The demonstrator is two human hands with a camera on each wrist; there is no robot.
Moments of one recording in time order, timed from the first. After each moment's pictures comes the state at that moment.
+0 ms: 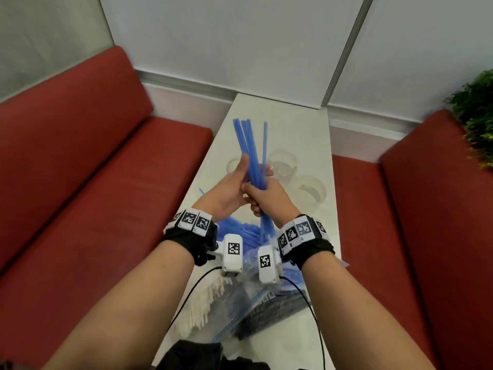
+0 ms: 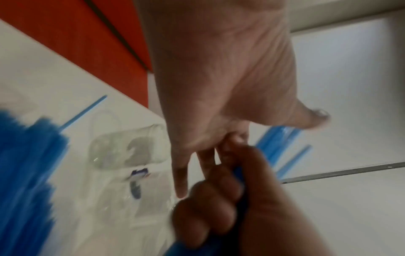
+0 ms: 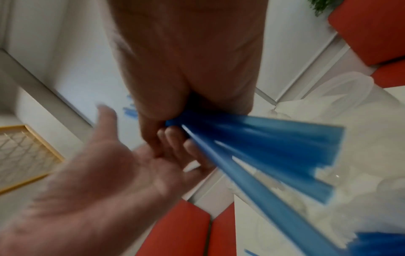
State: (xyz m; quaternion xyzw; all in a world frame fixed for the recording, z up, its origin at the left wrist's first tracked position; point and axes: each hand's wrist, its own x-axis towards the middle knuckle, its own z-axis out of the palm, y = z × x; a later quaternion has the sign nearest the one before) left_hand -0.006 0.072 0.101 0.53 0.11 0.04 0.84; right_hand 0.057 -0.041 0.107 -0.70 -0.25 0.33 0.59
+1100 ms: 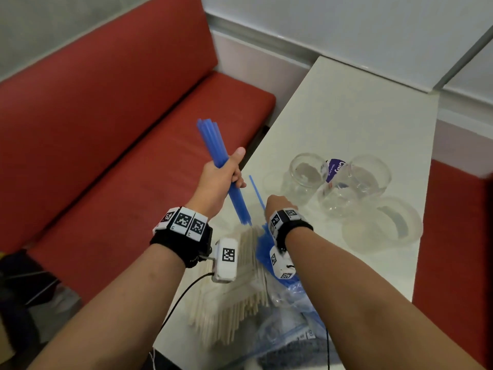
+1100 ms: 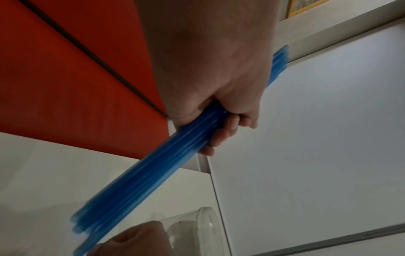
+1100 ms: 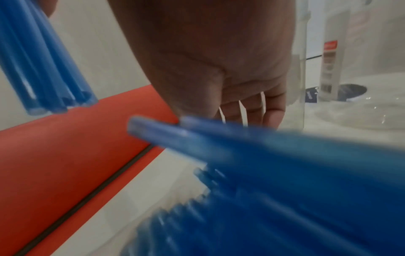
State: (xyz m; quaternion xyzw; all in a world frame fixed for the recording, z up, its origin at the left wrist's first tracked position) left_hand -0.043 0.211 0.030 0.49 0.41 0.32 0.70; right_hand 0.084 0.125 -0.049 -0.88 -0.39 0.28 -0.05
